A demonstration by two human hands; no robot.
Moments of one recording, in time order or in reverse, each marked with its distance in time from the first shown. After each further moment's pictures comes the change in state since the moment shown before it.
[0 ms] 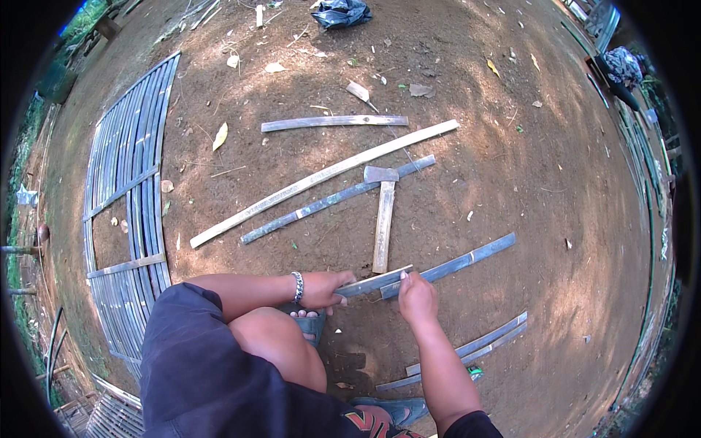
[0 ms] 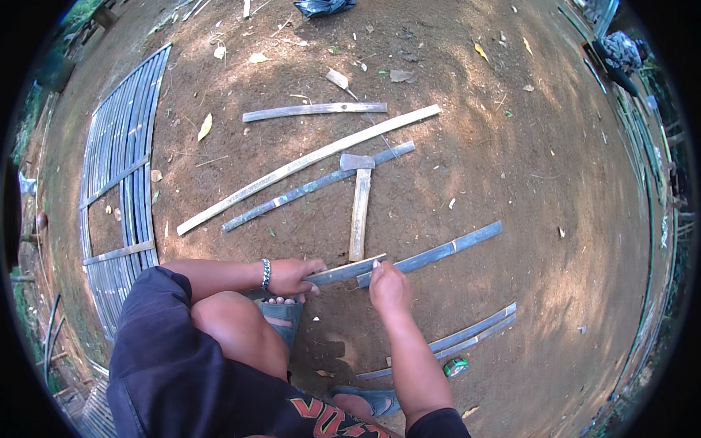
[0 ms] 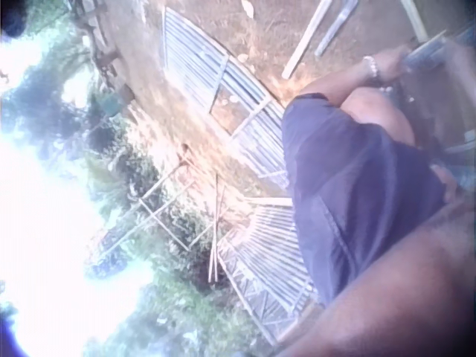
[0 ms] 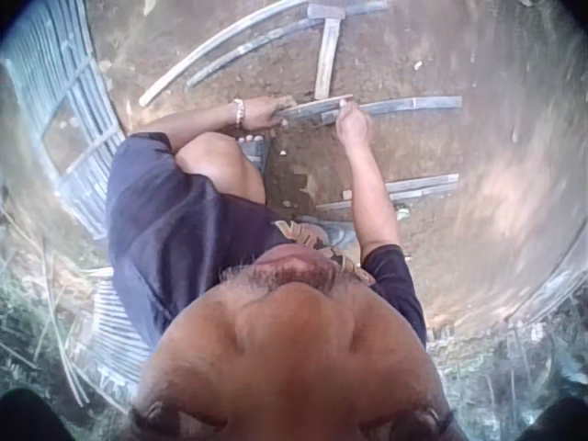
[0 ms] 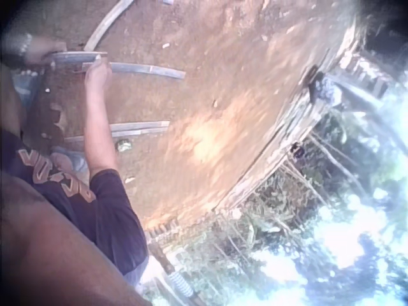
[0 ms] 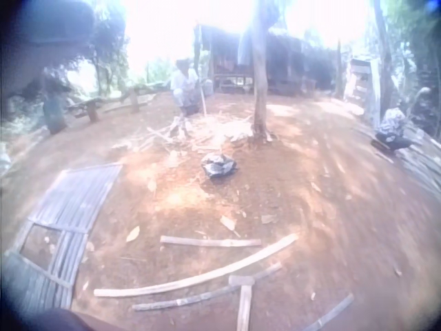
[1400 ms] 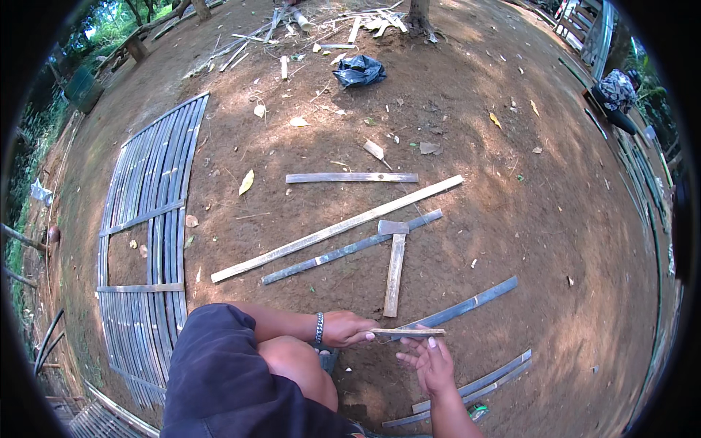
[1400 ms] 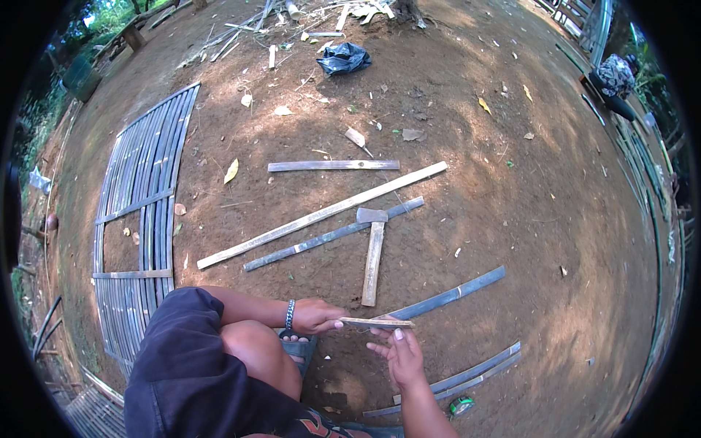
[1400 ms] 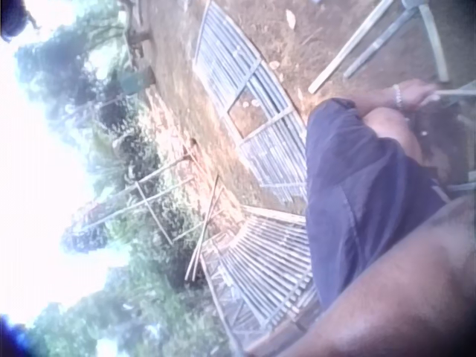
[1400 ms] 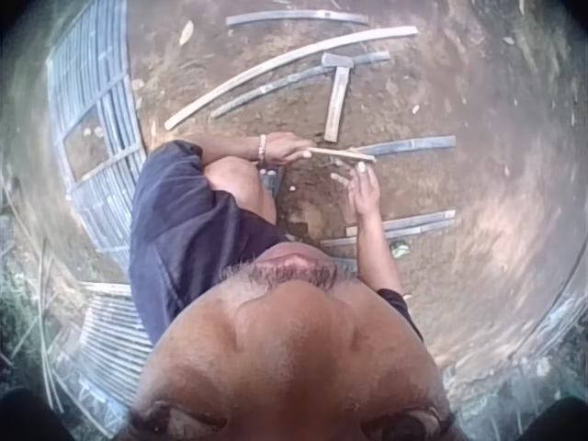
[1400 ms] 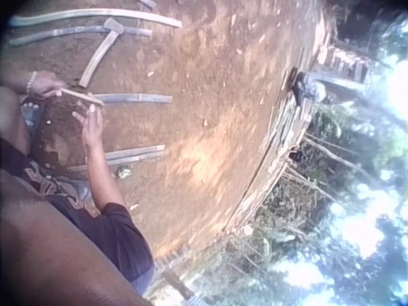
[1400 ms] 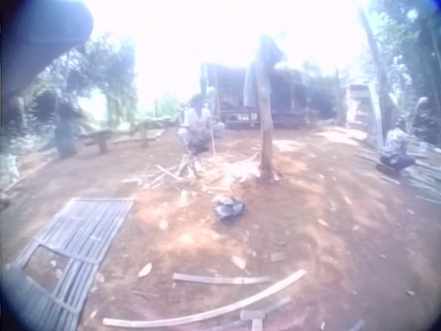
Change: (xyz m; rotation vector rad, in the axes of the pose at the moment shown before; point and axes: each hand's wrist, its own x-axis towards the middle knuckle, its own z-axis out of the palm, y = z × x) left_hand 0.016 -0.020 0.012 0.393 0.199 0.595; right_hand -0.073 -0.020 -0.058 1.626 -0.260 0.155
